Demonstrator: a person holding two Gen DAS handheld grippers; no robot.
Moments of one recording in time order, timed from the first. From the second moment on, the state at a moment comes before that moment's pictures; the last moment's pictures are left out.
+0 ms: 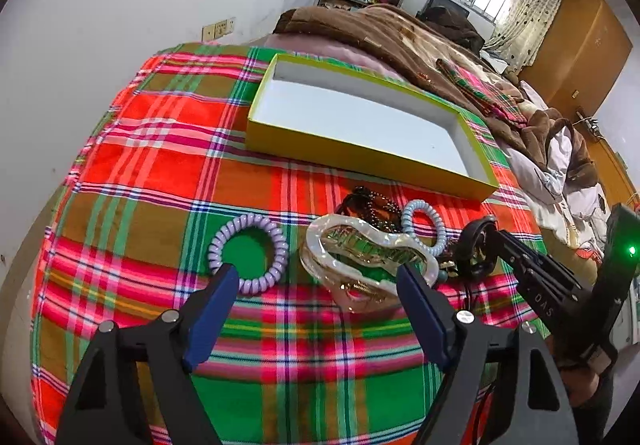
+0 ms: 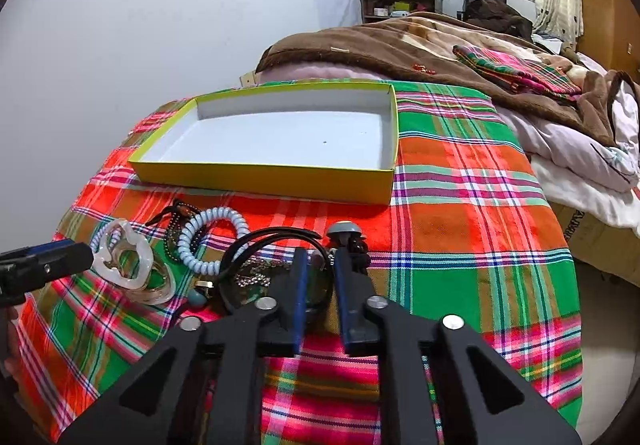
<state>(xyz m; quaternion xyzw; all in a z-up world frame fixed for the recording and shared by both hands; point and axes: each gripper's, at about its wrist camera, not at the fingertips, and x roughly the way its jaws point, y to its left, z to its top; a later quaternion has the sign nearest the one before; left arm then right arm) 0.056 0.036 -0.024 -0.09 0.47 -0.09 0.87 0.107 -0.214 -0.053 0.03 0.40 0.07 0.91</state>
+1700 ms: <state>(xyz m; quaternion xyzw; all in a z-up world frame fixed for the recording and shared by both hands) 0.052 0.009 -0.022 -0.03 0.50 -0.06 0.86 0.068 -0.242 -0.019 0.11 0.36 0.09 0.92</state>
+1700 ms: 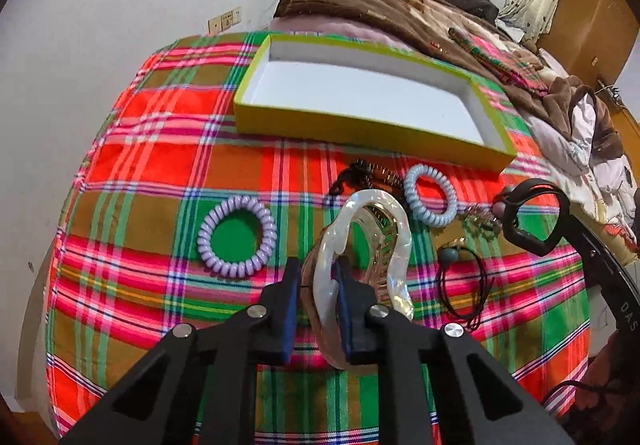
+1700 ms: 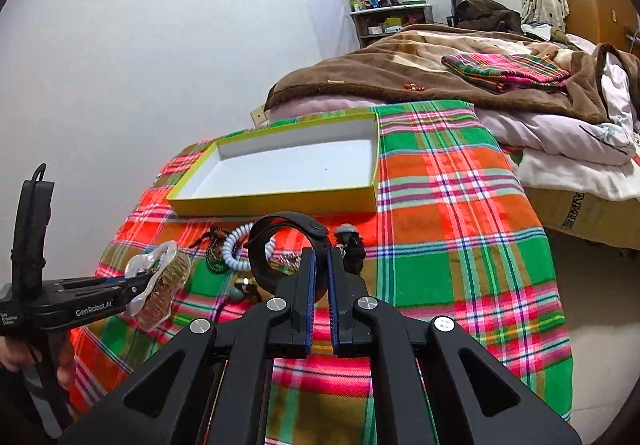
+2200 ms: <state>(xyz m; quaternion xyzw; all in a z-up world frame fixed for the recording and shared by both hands) 0.117 0.025 0.021 -0.04 0.44 -0.07 0.89 0.130 -0.239 0.012 0.11 0.33 0.09 0.93</state>
